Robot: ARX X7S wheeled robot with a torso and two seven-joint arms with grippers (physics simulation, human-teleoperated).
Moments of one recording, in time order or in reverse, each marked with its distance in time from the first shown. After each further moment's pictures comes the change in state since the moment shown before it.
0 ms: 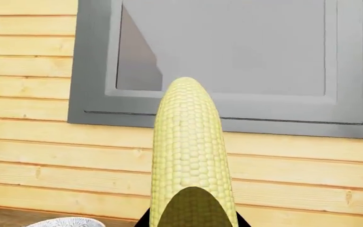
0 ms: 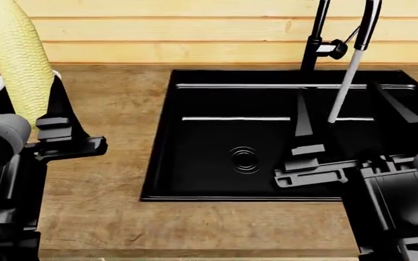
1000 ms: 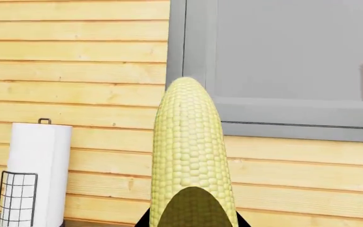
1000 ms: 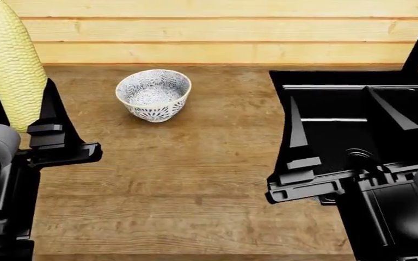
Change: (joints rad) left arm 0.048 -0.036 -0.010 0.030 0.016 0.045 -0.006; right arm -0.028 -0.004 -0.019 -0.028 -0.054 -0.018 -0.010
